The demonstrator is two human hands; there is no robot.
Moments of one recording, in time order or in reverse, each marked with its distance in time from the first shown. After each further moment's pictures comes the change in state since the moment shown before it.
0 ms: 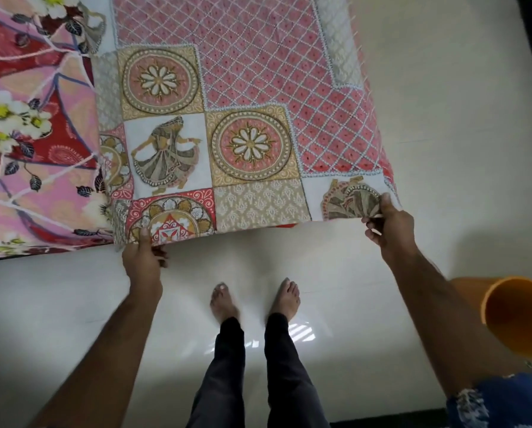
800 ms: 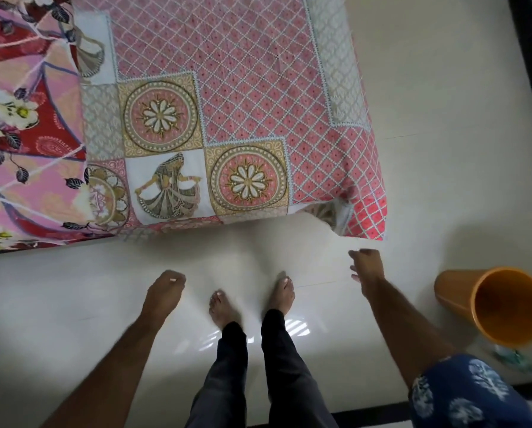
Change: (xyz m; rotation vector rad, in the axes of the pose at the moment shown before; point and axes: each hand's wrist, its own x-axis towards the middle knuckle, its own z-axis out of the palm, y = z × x) left_hand -0.036 -0.066 -0.023 0.678 -0.364 -0.229; right_hand 0.018 0.127 -0.029 -0.380 0.130 0.236
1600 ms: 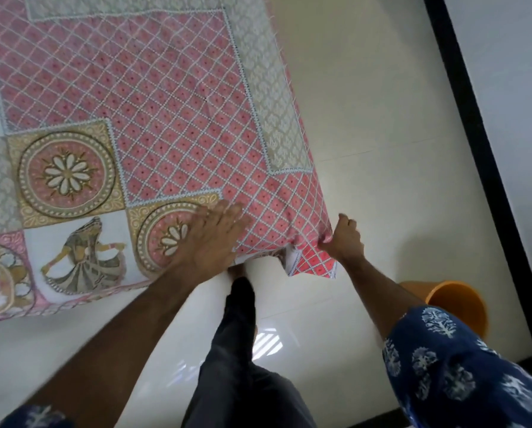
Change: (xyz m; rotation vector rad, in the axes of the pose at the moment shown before) left_hand 0.027 0.269 0.126 1.235 0.076 1.298; right_hand 0.076 -0.149 -0.046 -0.764 0.073 -0.411
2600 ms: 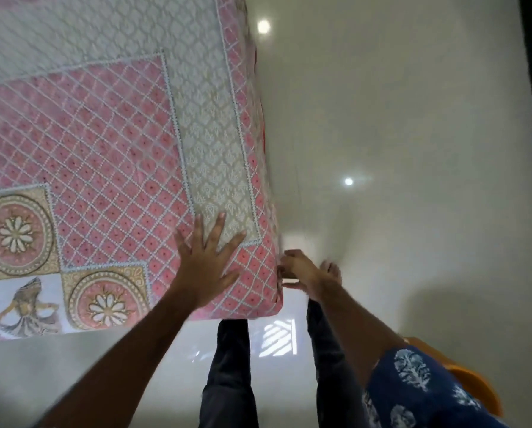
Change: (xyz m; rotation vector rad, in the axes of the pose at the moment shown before) left_hand 0.191 0.070 -0.021 -0.015 -0.139 -0.324; right_hand 0.151 -0.011 -0.102 0.714 -0.876 0.156
